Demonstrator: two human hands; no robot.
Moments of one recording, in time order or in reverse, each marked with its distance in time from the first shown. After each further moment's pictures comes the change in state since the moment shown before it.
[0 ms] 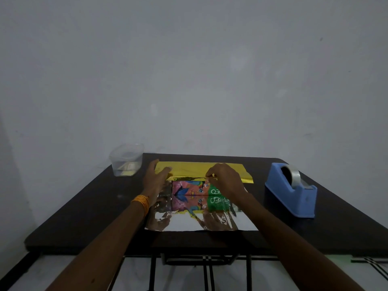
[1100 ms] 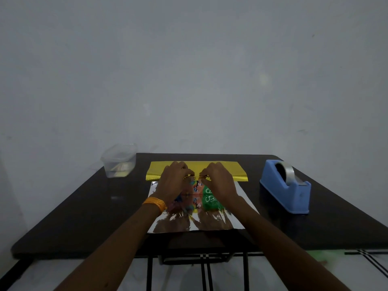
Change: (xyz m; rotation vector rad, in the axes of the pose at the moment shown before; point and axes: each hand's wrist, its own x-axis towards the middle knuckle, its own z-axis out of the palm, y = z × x) left_hand -0.017 0.017 0.049 0.971 -0.249 0.786; right_hand -0.006 -0.010 0.011 -0.079 0.088 0.022
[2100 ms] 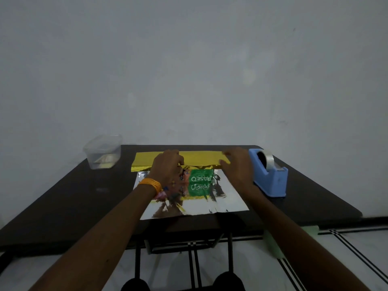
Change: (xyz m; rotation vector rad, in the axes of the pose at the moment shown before) left_hand 0.018 0.024 -0.011 0.138 -0.117 -0.001; right_hand -0.032 0.064 -0.047 0.148 0.249 0.315
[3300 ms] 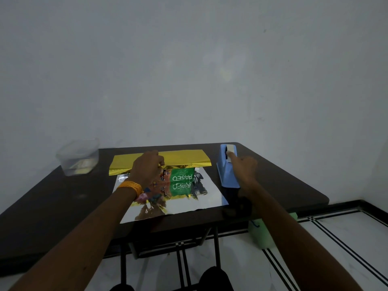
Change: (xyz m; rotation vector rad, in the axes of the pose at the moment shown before) left_hand -0.001 0.005 0.002 -0.039 -0.002 -0.013; right_hand -0.001 0.054 -0.040 0.165 0.033 0.690
